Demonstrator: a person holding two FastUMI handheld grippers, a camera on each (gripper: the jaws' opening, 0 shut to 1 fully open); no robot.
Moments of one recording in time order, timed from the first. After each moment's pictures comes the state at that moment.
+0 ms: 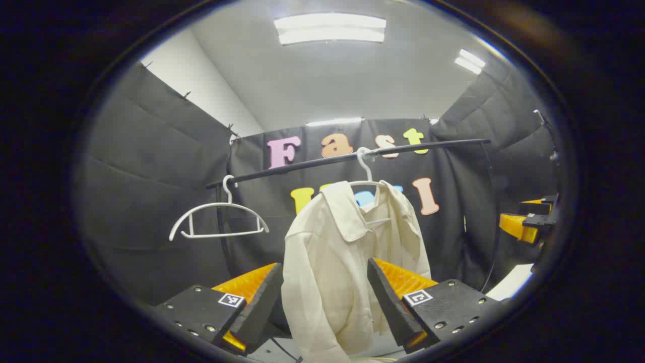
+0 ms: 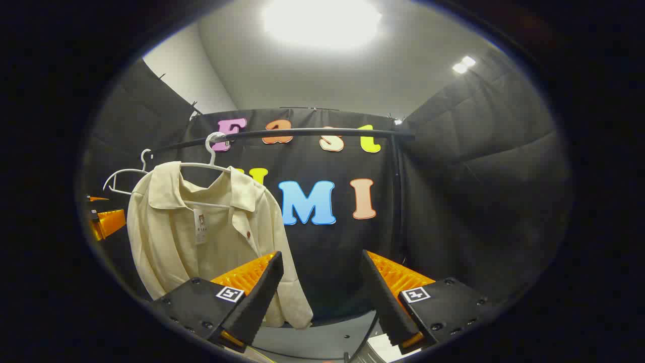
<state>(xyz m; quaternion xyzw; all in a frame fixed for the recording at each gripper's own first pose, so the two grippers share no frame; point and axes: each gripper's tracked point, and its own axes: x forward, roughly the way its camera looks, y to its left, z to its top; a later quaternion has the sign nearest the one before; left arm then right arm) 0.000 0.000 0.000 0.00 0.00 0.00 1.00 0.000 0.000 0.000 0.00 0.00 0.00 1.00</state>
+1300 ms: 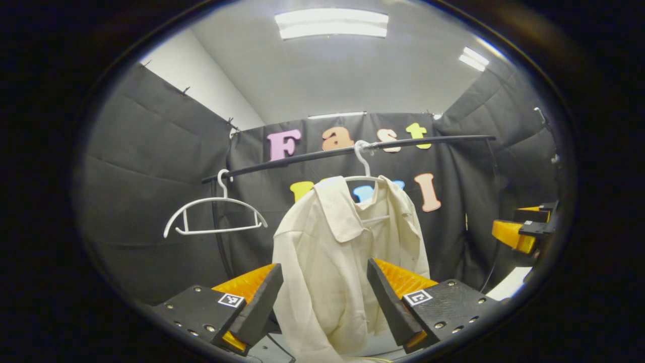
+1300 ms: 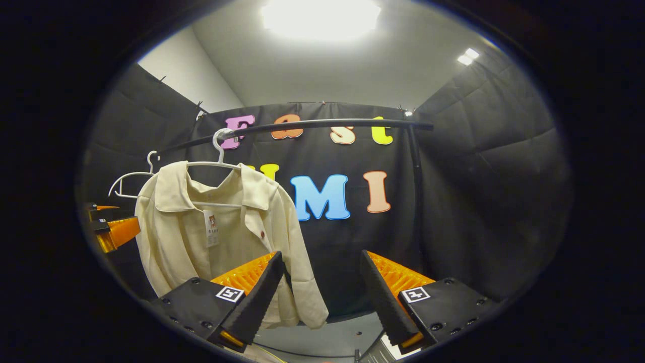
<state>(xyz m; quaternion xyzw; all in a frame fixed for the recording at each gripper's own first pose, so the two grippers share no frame) 0.020 -0.008 0.002 0.00 0.02 0.03 1.00 0.029 0.037 -0.003 0.02 0.02 0.05 1.00</state>
